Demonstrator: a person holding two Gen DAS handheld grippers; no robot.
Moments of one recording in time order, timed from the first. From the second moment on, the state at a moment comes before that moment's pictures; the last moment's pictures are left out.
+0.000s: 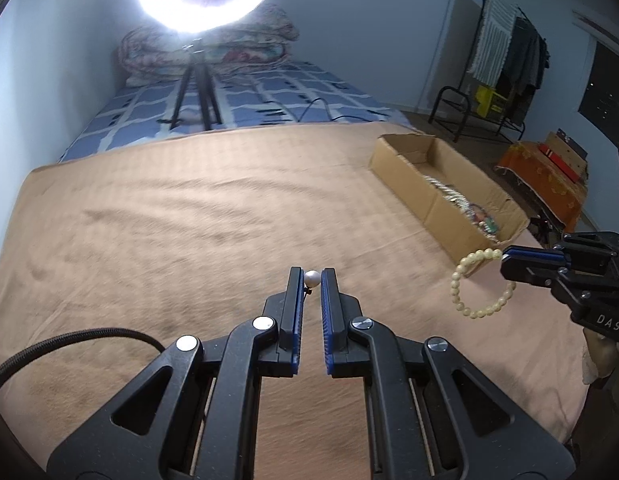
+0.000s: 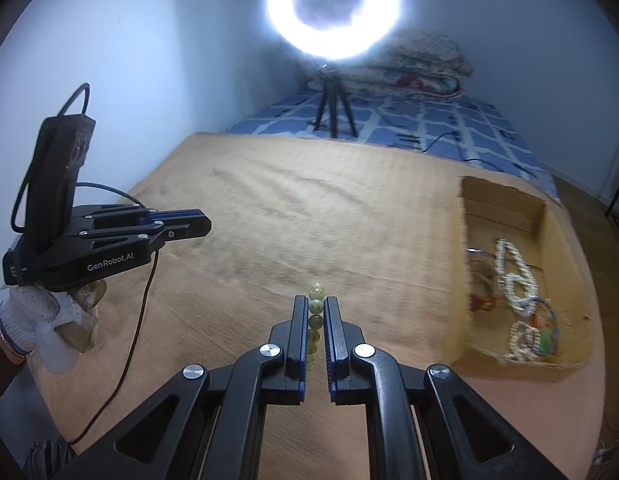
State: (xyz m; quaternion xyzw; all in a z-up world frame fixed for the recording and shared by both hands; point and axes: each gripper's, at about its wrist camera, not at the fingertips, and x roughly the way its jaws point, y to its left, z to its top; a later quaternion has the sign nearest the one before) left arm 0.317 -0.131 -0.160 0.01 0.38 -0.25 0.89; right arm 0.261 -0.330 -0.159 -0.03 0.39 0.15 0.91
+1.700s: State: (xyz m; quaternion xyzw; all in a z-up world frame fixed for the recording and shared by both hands) left arm 0.328 -0.376 -0.180 0.05 0.39 -0.36 0.85; right arm 0.331 -0.537 -0.150 0.07 0.36 0.02 0.93
